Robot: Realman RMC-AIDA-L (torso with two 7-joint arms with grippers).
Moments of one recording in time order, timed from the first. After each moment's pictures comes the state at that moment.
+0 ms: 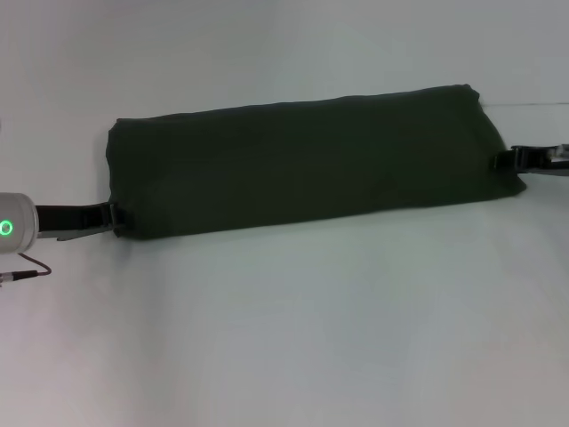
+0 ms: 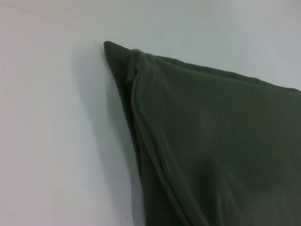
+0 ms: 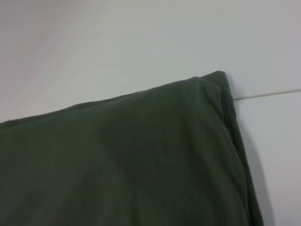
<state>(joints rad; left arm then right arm) -0.72 -1.95 0.77 0.40 2.21 0.93 -2.25 0.82 1.90 -0.73 -0.35 -2.39 -0.70 2.32</state>
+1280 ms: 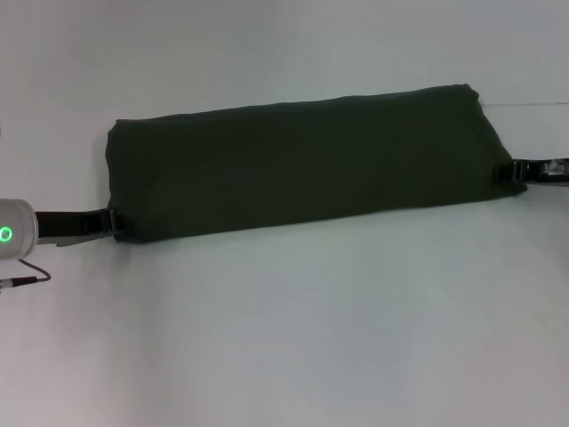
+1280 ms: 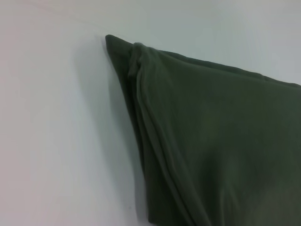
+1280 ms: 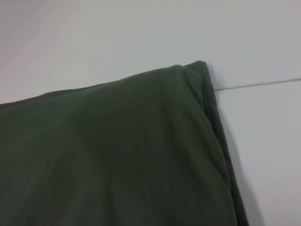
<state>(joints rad) -0.71 -1.96 0.77 0.40 2.21 0.93 -2.24 0.82 1.94 -0.73 -0.33 -2.46 -0.59 2.34</state>
